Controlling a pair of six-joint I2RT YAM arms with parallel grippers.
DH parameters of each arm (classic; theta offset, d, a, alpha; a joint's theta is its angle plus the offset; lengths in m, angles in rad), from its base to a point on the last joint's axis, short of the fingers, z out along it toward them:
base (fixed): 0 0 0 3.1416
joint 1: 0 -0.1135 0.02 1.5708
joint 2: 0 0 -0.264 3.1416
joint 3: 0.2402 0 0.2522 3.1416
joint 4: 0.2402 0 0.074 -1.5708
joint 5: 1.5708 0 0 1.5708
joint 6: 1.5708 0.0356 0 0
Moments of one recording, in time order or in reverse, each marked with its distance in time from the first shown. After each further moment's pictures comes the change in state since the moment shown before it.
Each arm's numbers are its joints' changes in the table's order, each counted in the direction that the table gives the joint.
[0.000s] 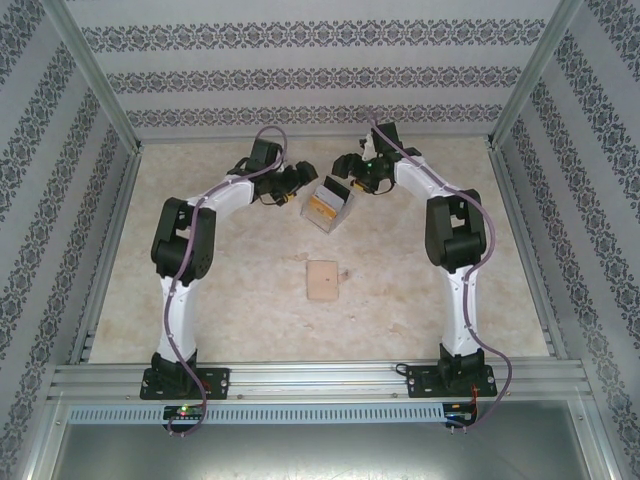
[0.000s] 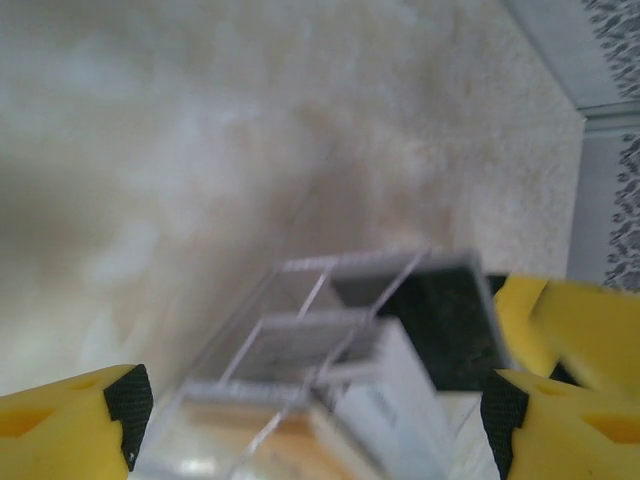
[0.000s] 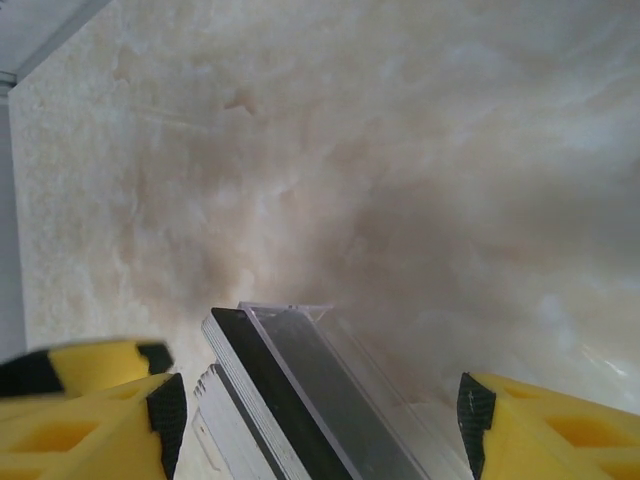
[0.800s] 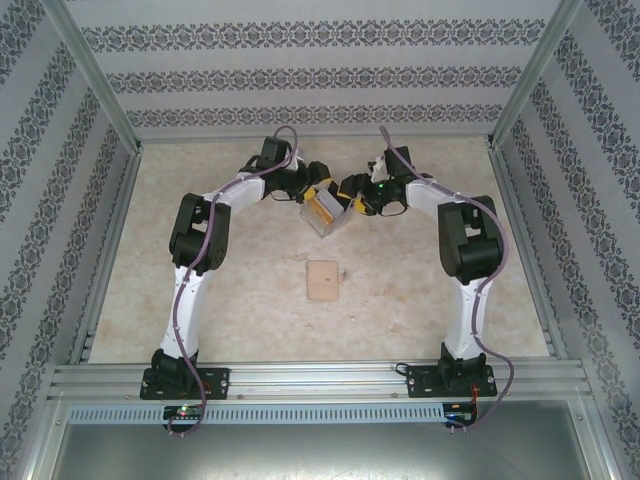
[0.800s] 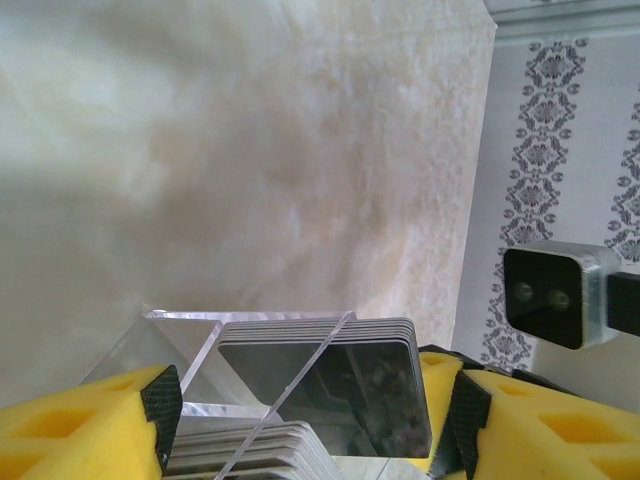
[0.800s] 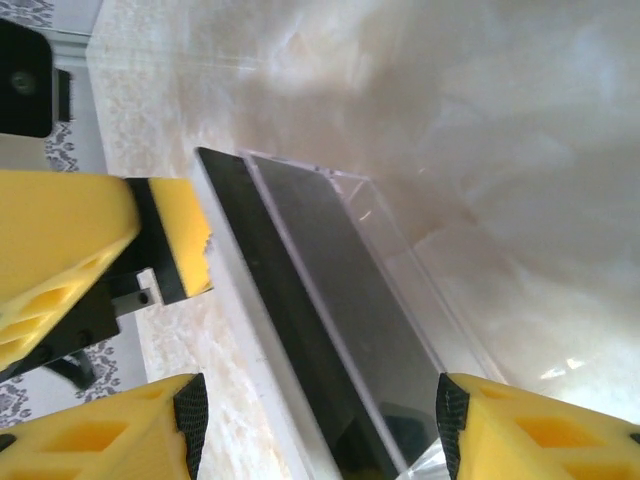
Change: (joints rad) left arm 0.020 0.170 0.161 -0.040 0.290 -0.053; right arm 0.029 -0.213 -0.448 -0.261 -0.195 0.140
